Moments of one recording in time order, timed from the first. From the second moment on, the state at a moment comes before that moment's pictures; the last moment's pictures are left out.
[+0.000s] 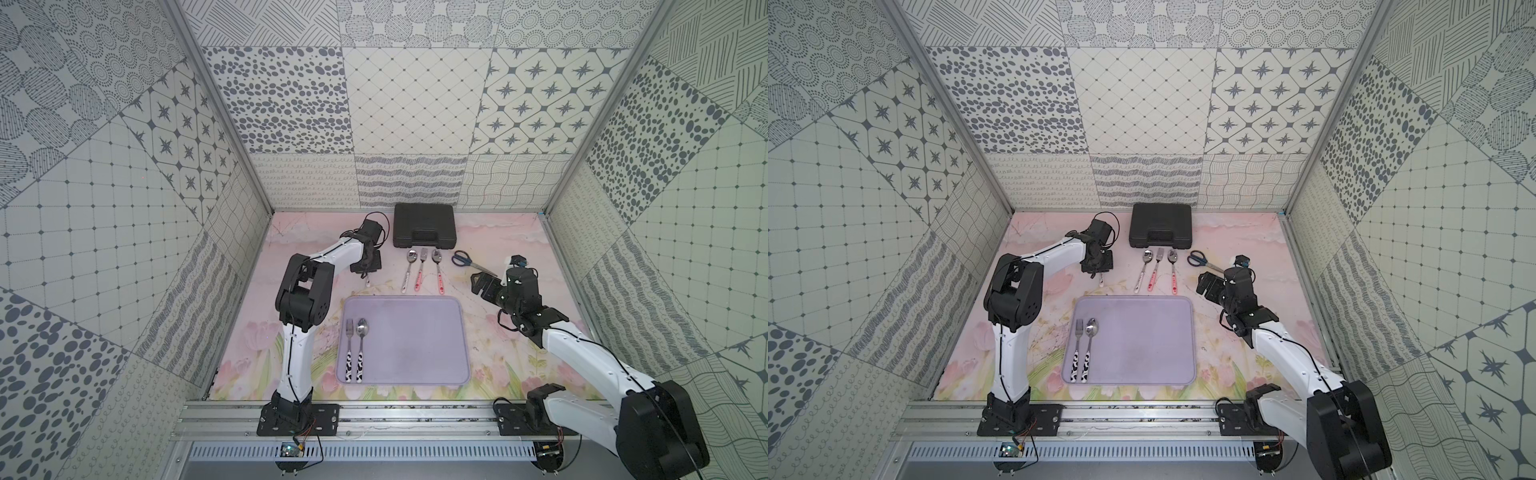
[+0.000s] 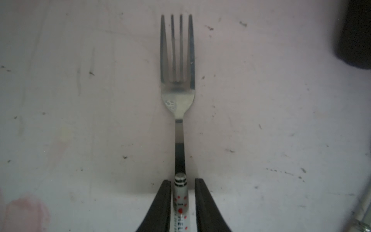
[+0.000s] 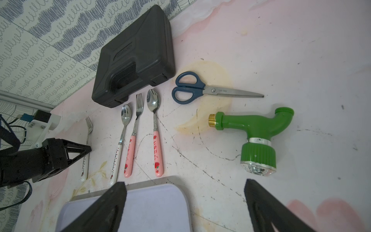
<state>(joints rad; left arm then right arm) -0.32 2.17 1.63 -0.66 -0.12 -0.43 0.30 1.11 0.57 -0.06 0.06 0.65</state>
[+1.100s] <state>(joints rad) -0.33 2.09 1.62 -0.71 -0.12 -0.43 0.30 1.11 0.57 -0.06 0.06 0.65</state>
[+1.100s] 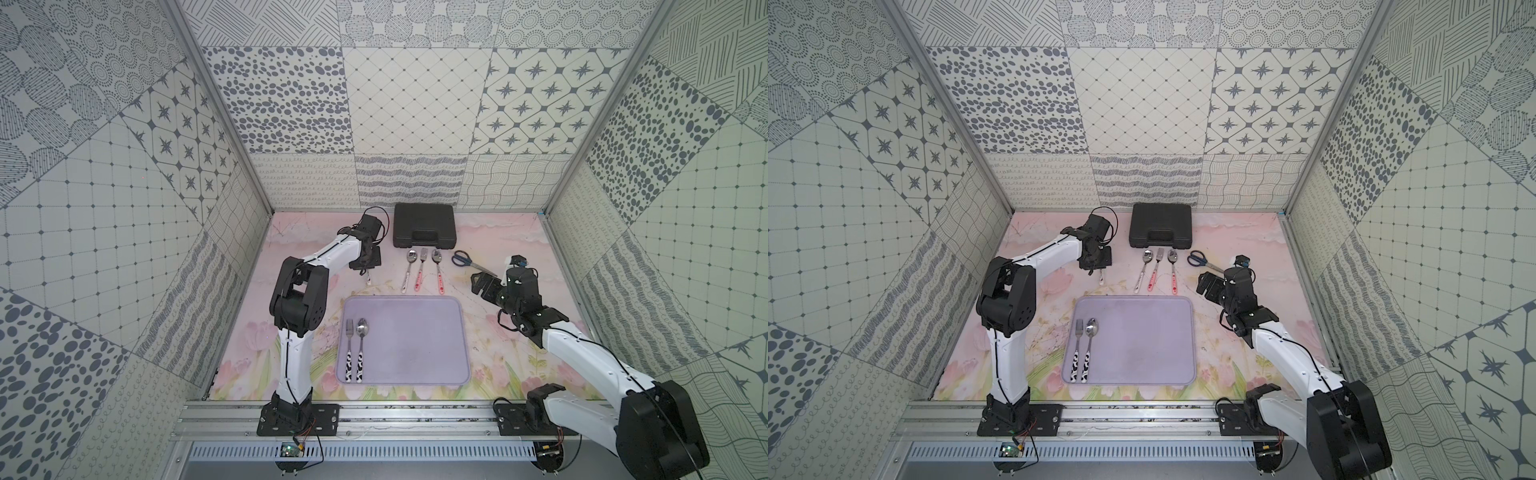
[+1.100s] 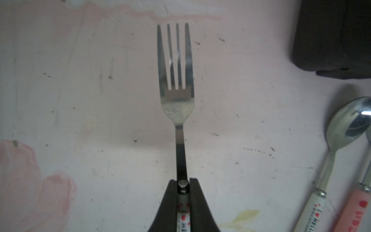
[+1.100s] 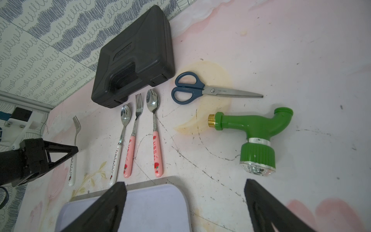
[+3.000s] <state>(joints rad) -1.01 1.54 0.87 -0.68 -0.28 -0.91 0.31 1.13 0.57 -0.06 0.11 0.64</state>
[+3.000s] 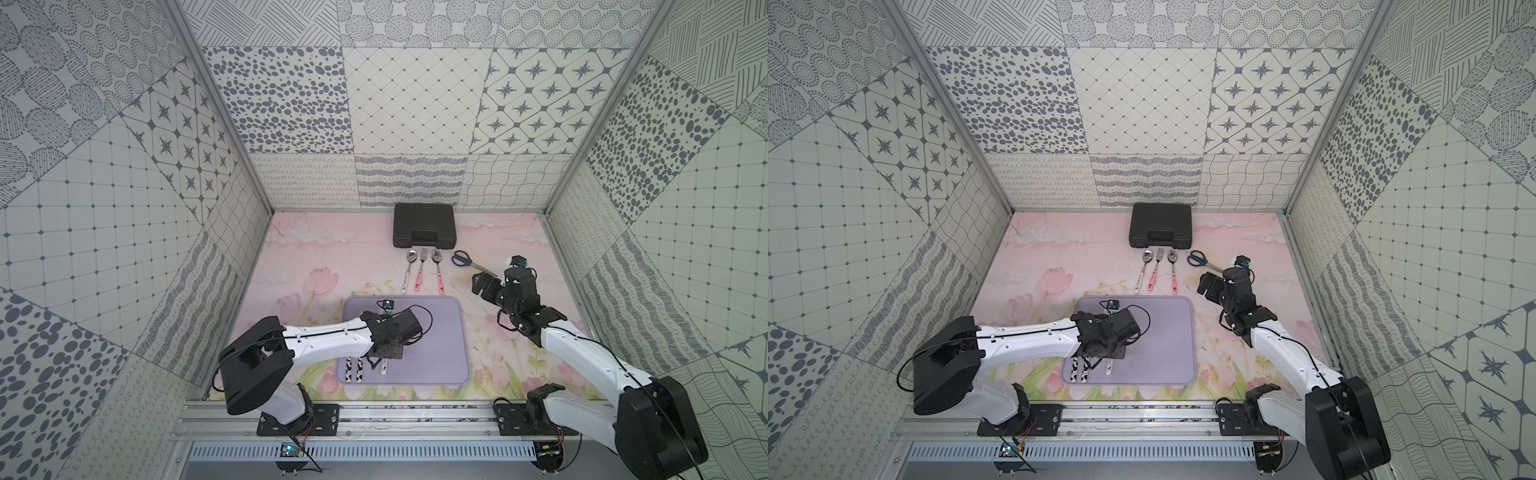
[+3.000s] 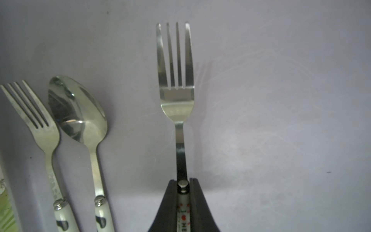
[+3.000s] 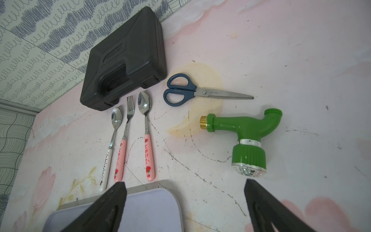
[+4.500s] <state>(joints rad) -1.05 1.56 0.92 -0.69 -0.32 -1.04 0.31 1.13 0.57 -0.06 0.12 0.64</state>
